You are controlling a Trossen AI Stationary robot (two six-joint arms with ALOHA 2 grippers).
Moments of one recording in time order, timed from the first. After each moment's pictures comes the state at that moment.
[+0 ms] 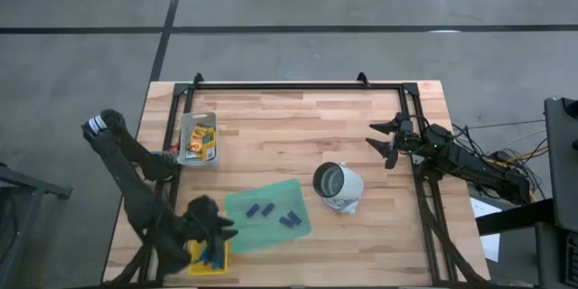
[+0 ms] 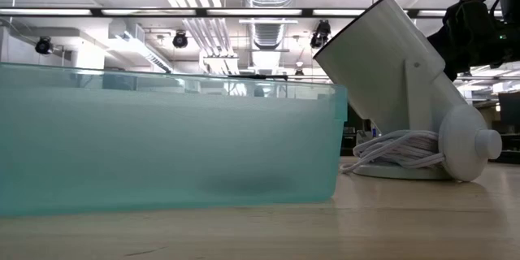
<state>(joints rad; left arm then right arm) -0.95 1.35 1.16 -0.74 -0.73 -1.55 -0.38 0.02 0.04 -0.08 -0.05 0.21</state>
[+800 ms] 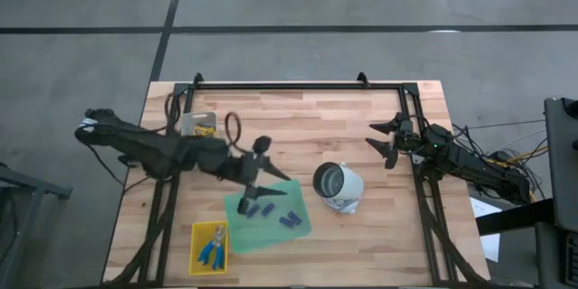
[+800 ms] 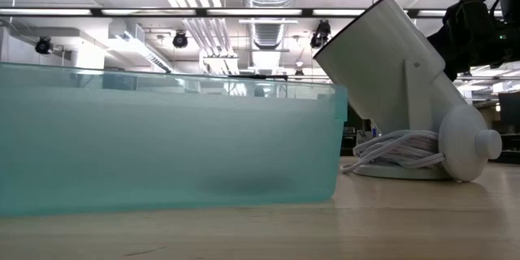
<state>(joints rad) -0.29 1.27 1.16 0.01 -0.03 0.06 -0.38 0.02 0.04 -0.08 -0.05 0.21</state>
